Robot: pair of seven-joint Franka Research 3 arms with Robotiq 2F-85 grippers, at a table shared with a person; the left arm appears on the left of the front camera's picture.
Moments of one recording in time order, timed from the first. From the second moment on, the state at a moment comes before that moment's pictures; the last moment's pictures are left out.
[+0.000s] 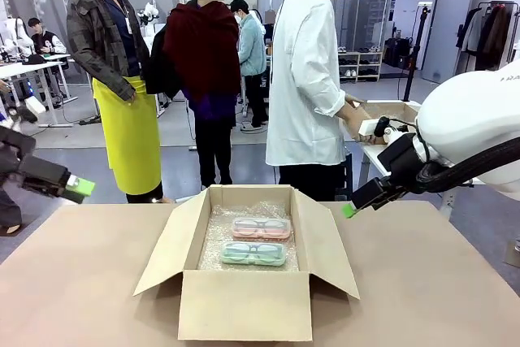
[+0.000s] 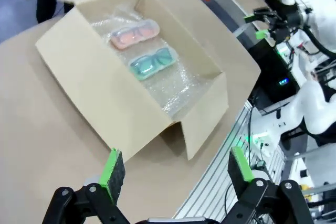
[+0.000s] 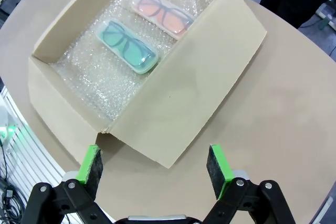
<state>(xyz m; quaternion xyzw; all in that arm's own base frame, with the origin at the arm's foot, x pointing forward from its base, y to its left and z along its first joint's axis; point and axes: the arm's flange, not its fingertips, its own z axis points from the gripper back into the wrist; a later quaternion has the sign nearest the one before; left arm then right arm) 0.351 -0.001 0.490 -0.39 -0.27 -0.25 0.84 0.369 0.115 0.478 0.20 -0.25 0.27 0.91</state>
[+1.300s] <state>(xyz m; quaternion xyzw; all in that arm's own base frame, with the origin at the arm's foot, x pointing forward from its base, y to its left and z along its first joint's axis) 0.428 0.024 0.345 -0.53 -0.18 -0.10 0.82 0.369 0.115 0.479 0.20 -0.26 0.27 0.91</state>
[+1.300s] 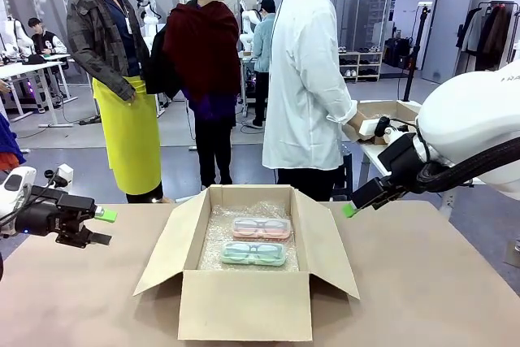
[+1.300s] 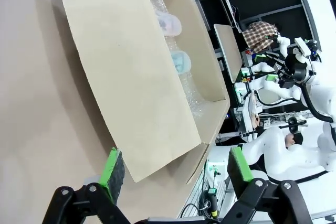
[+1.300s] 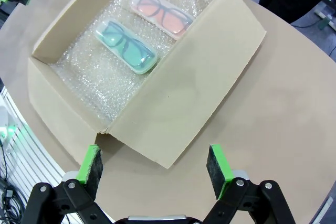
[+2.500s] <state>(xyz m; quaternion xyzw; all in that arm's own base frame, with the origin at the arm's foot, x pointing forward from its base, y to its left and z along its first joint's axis) 0.474 -0.004 0.248 -0.60 -0.09 -0.01 0.80 0.370 0.115 0.478 0.20 -0.25 0.27 0.91</state>
